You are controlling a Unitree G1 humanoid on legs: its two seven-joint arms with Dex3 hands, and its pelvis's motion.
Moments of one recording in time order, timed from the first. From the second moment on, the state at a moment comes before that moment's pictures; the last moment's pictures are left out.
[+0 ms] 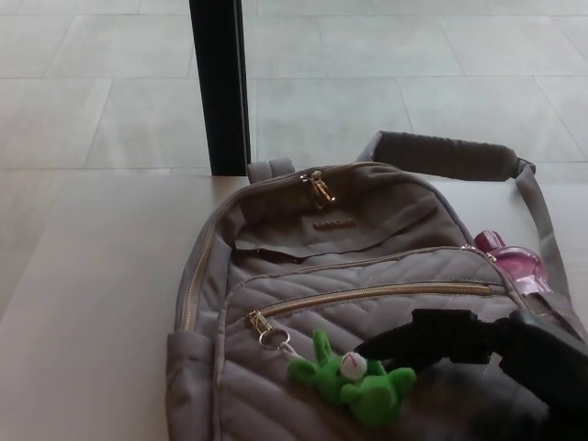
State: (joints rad) left_arm 0.10 0.67 0.05 1.29 0.11 -0.28 -0.10; right_arm 0.06 -0.66 0.18 -0.55 0.02 -0.01 0.42
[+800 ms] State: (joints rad) left_arm 0.10 0.67 0.03 1.29 0.11 -0.28 -0.11; right_arm 0.16 -0.60 0.23 -0.55 -0.25 -0.15 0.26
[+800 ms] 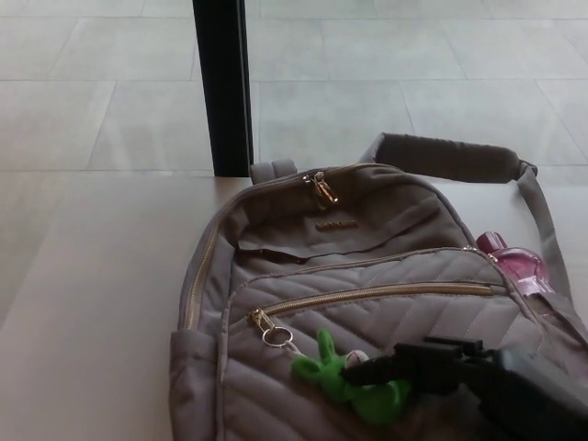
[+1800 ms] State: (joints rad) left_arm 0.13 0.65 0.02 1.29 0.12 -0.29 -0.12; right_arm 0.15 -0.48 0.32 -0.48 -0.44 -0.19 0.15
